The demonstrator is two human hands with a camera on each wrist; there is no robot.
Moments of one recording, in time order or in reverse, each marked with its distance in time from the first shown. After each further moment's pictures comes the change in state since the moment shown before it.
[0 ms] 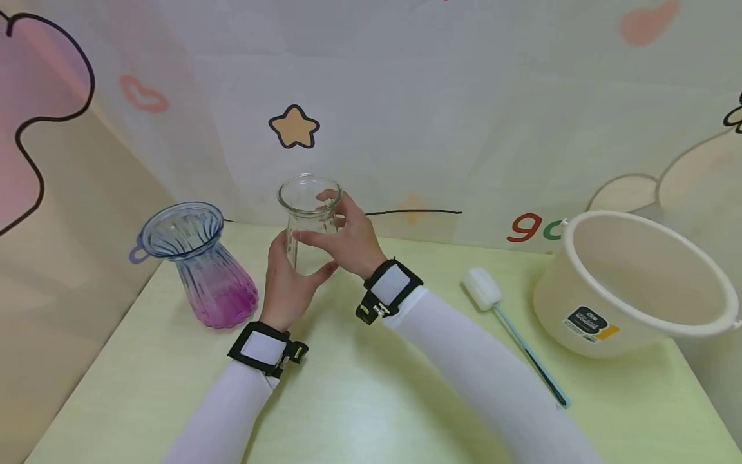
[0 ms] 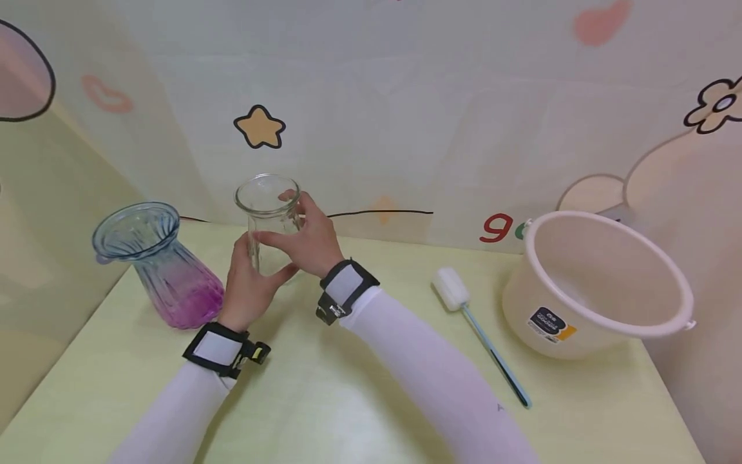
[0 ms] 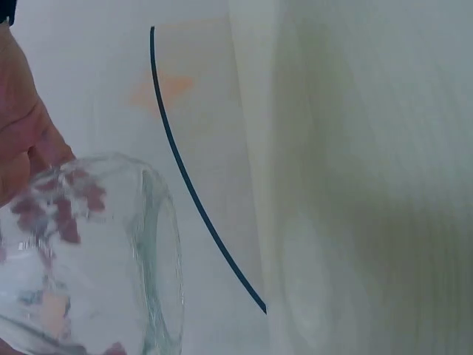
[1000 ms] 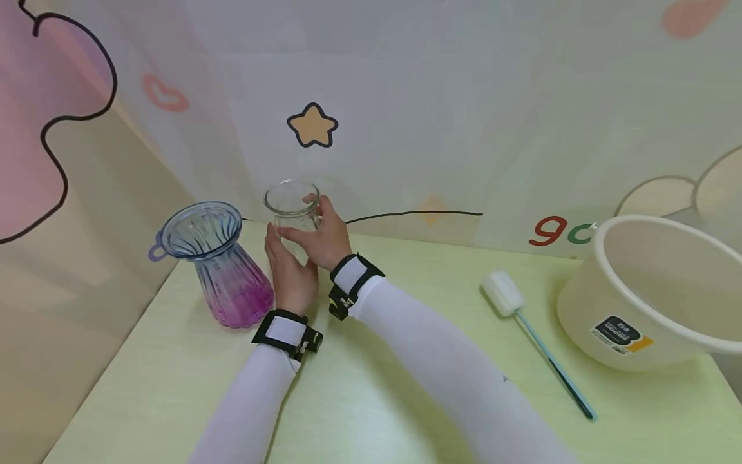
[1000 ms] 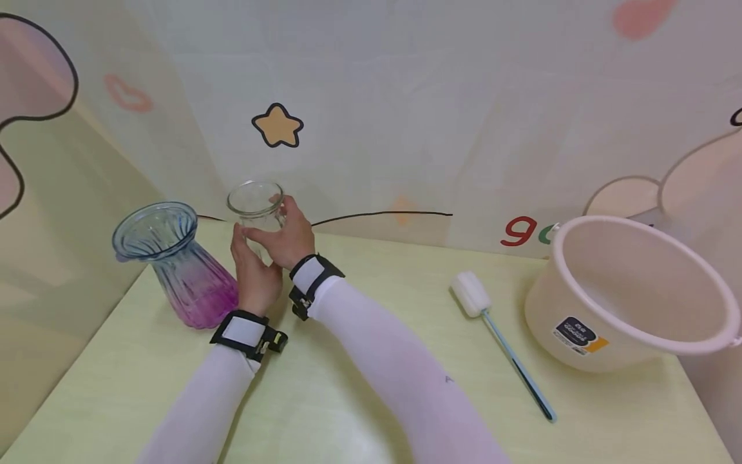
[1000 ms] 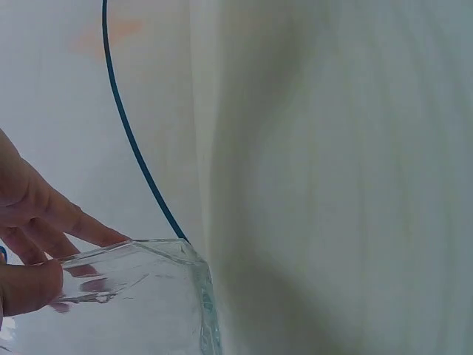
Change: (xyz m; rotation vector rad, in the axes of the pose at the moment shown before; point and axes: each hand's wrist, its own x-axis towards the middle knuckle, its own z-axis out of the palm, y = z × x) left_hand 0.016 -0.021 0.014 0.037 0.259 -0.019; right_hand 0.031 0.018 0.062 0.030 0.056 0.074
